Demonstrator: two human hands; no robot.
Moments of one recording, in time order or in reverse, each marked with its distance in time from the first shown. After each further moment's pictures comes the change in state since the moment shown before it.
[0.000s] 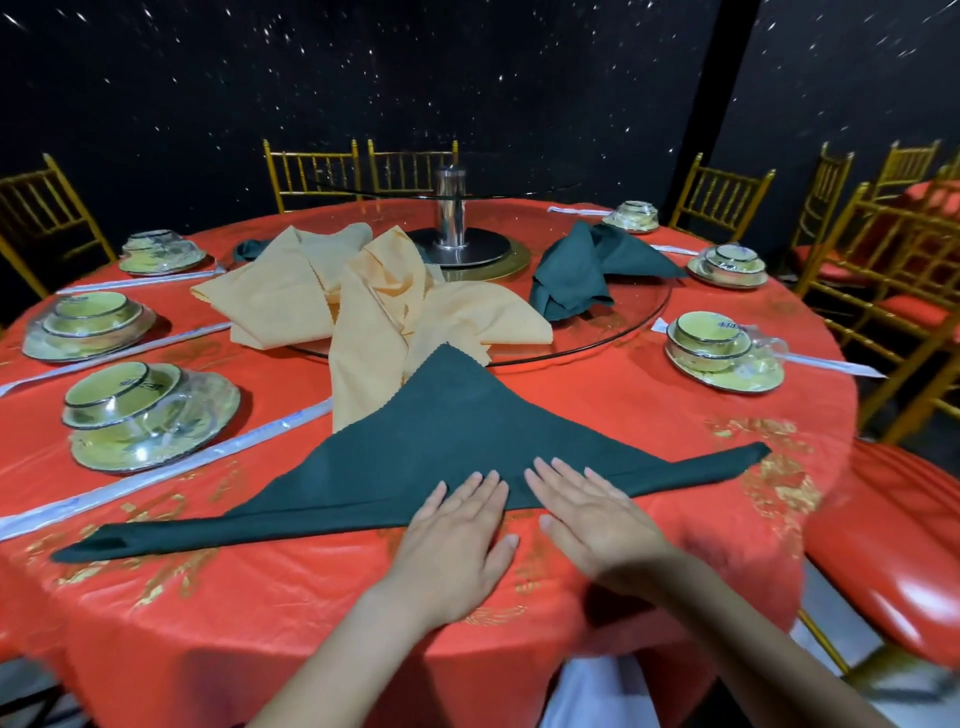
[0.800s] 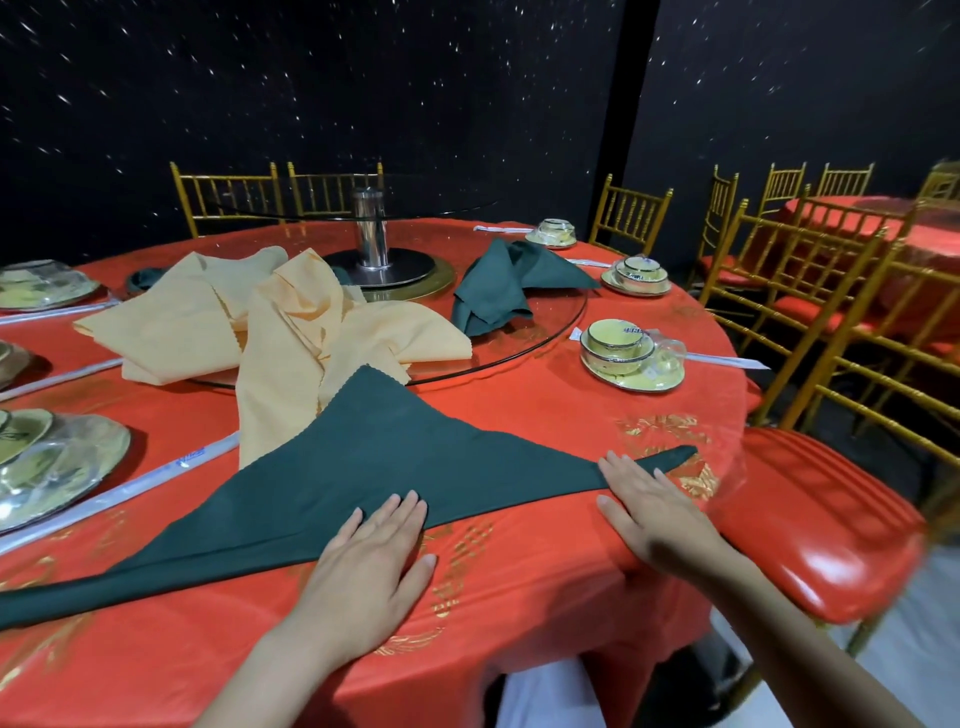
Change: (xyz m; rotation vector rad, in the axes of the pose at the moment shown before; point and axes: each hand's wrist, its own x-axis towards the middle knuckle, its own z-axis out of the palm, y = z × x) left_hand 0.002 -0.004 0.002 0.002 -0.020 -0.026; right_hand -0.062 0.106 -0.016 -0.032 0.021 0.444
